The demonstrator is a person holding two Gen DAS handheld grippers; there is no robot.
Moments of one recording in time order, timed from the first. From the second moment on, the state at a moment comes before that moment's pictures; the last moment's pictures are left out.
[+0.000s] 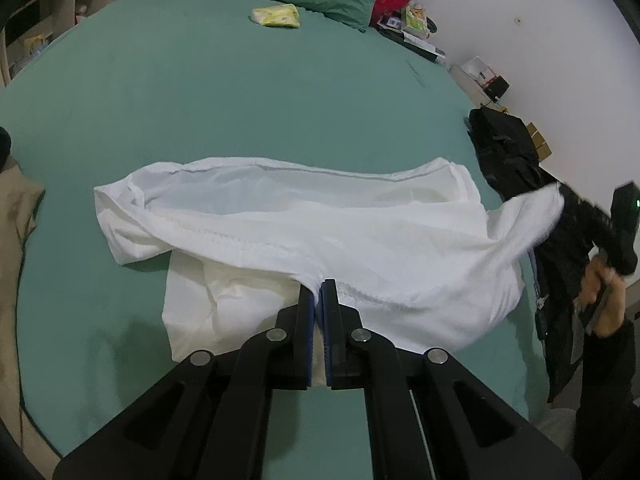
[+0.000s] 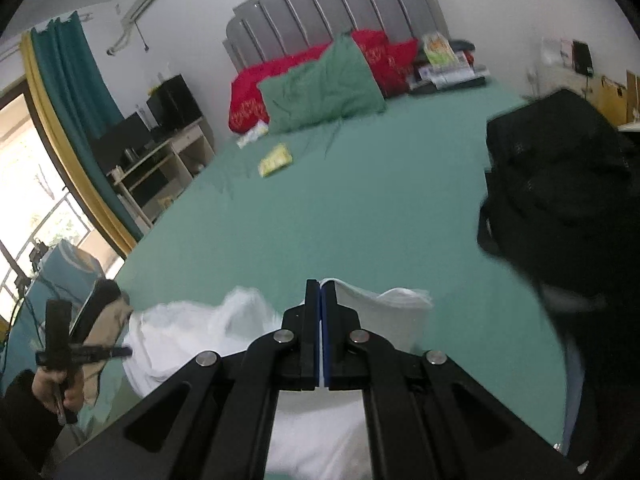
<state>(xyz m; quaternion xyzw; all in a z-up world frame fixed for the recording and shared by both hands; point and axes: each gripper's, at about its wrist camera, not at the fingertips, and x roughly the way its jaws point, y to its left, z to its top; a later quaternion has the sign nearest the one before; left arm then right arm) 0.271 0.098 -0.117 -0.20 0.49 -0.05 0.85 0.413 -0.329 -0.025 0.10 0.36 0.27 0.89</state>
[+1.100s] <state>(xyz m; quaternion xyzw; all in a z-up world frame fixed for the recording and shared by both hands) 0.446 0.133 -0.174 -0.09 0.55 -0.03 0.83 0.478 -0.197 -0.151 0.00 0.54 0.35 0.77</state>
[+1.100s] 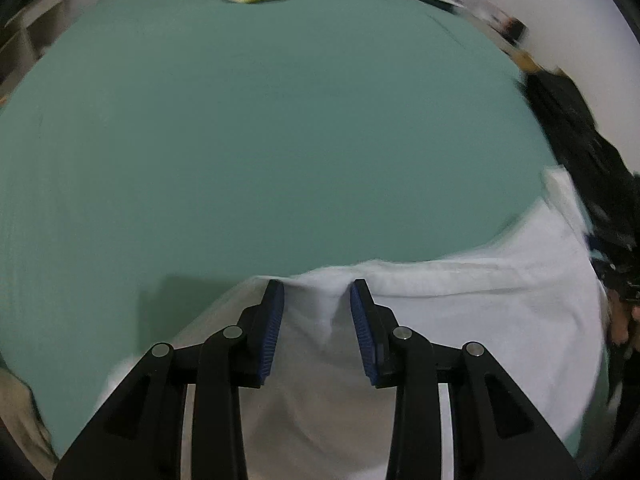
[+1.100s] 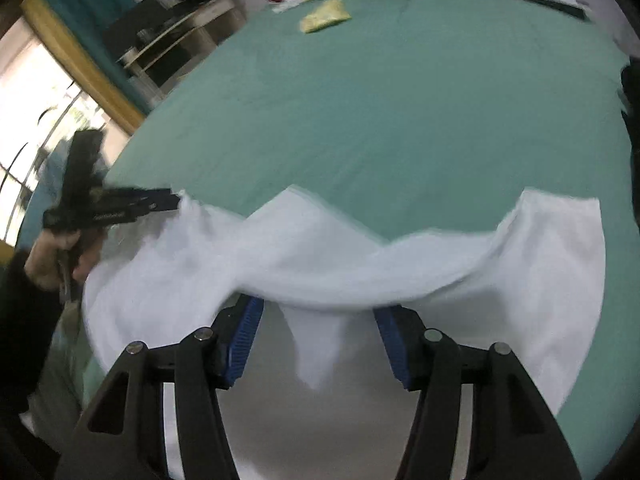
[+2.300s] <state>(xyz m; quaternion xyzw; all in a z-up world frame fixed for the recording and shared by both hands) 0.154 0.154 -0.126 -0.17 0.52 0.03 0.83 0.252 -0.347 -0.120 0.13 0.53 0.18 0.82</state>
